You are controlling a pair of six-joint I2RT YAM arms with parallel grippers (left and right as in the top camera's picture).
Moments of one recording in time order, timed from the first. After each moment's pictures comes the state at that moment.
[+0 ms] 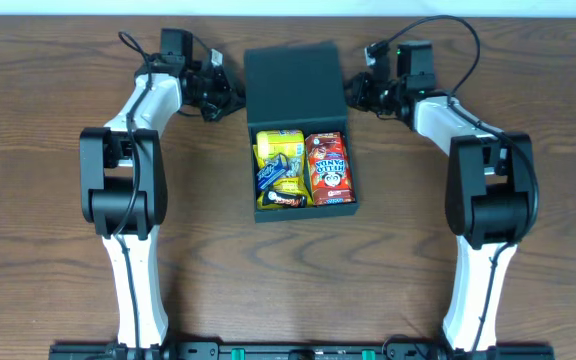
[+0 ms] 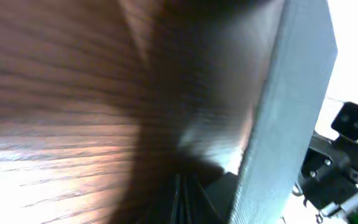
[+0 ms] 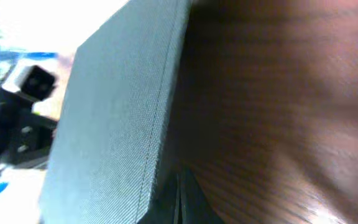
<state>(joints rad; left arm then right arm) -0.06 2.34 1.78 -0.56 0.82 -0.62 0.11 2.29 1.54 -0.01 -0.81 0.49</state>
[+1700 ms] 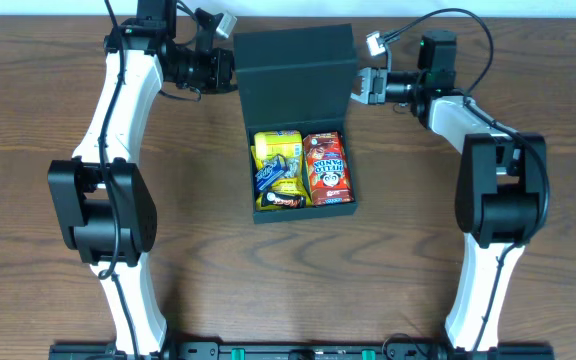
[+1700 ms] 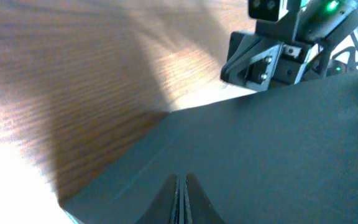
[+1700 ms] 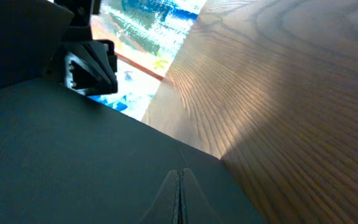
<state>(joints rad) -0.06 2.14 1.93 -0.98 0.94 0.07 0.04 2.29 1.54 0.18 -1.38 0.49</state>
